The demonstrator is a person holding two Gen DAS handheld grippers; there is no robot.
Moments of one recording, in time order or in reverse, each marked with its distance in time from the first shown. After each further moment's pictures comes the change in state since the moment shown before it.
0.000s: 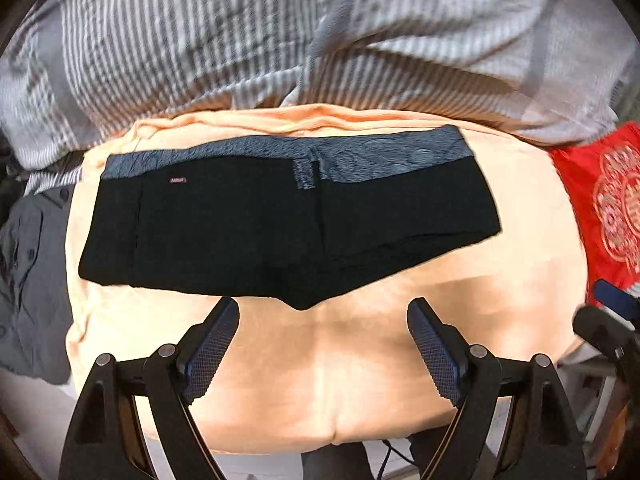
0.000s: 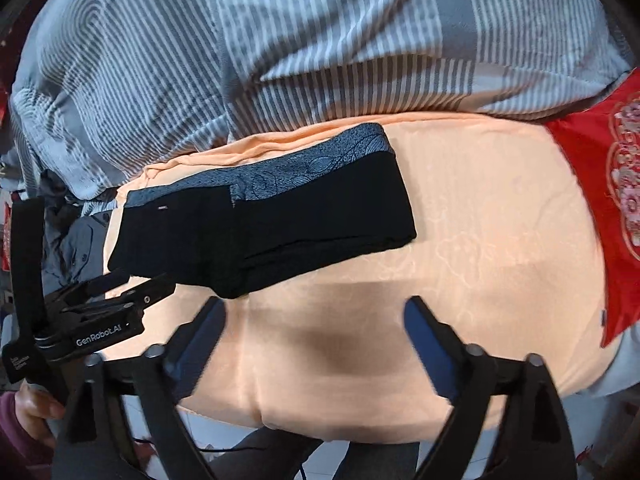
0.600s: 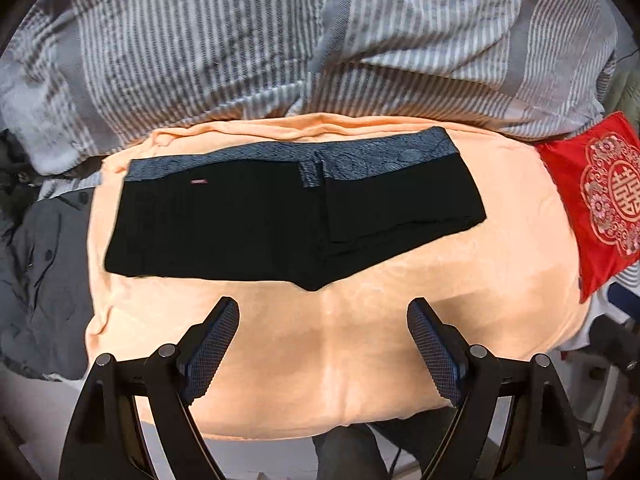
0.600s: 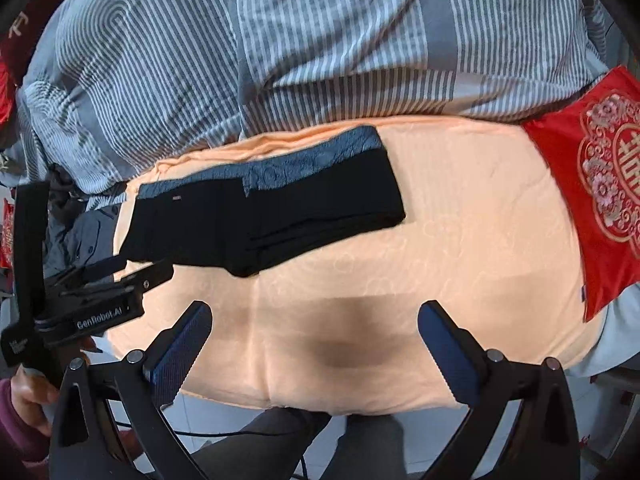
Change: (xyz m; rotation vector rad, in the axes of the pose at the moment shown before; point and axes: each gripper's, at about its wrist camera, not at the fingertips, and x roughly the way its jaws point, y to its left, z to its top) left arm -0.044 0.000 -0.023 0.012 -0.037 0.042; right arm -0.053 0.018 -0.024 -0.003 -0.025 -0.030
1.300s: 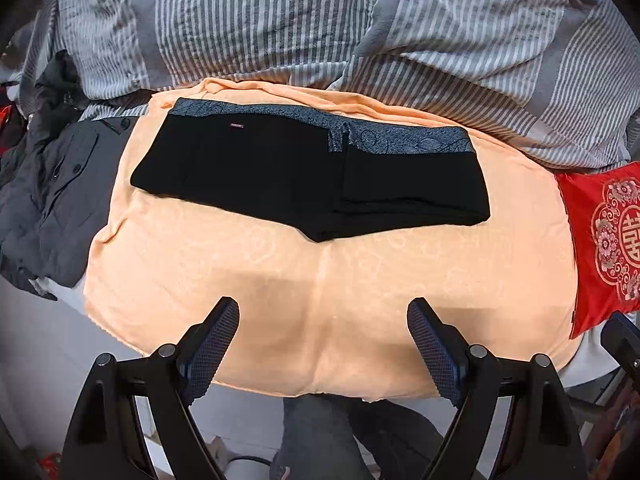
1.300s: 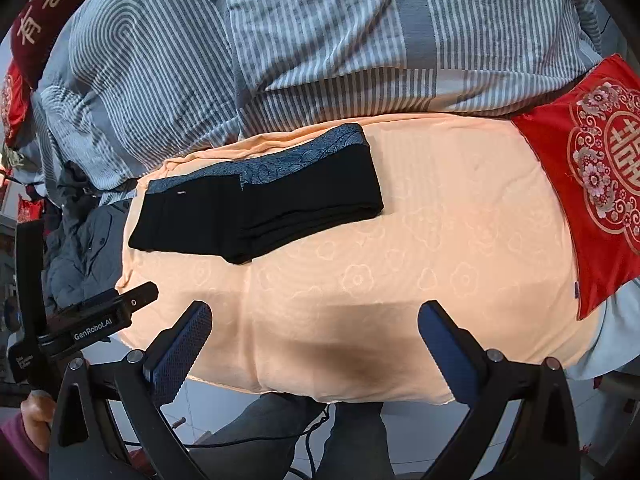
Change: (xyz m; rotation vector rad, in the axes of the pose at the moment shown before) left arm -0.028 -0.015 -0.059 -0.217 0.013 0.052; right arm -0.026 -0.046 -0.022 -0.006 0.002 0.059
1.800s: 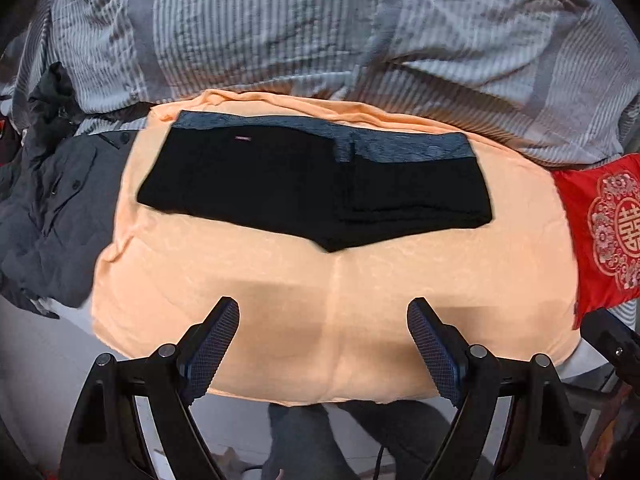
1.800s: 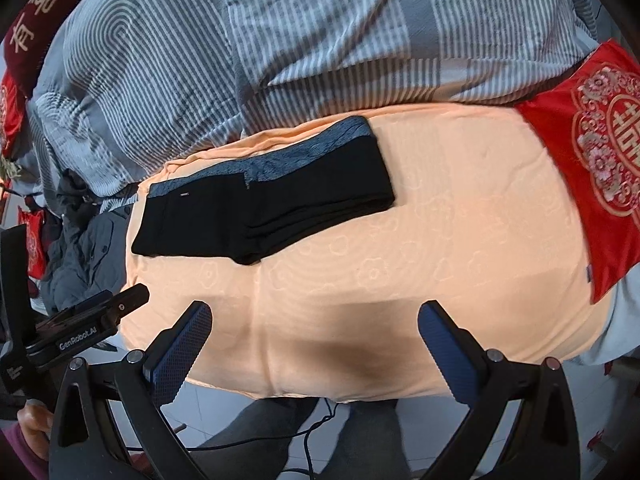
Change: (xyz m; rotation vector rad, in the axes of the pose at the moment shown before) left arm -0.002 0.036 0.016 0.045 -0.010 -0.016; right arm 0.022 0.025 -0.006 0.054 0.010 0.004
